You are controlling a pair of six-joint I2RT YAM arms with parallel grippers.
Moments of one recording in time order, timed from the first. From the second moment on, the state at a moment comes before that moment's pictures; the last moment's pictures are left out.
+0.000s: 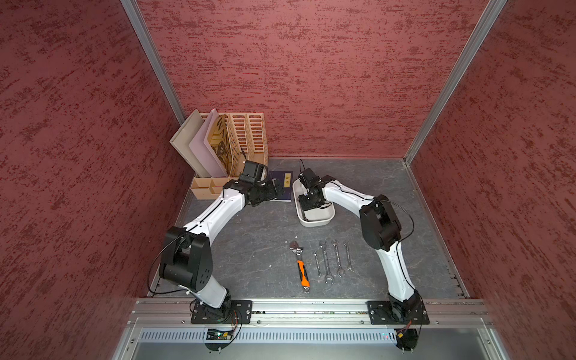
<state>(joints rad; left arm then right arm) -0.29 1.59 1.26 -0.58 0.21 -0.59 0.61 2.27 1.86 -0.78 -0.03 0.31</state>
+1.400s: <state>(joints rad) -0.27 1.55 1.25 -0.56 0.24 -0.59 0.62 2.31 1.97 -0.92 0.14 0.48</state>
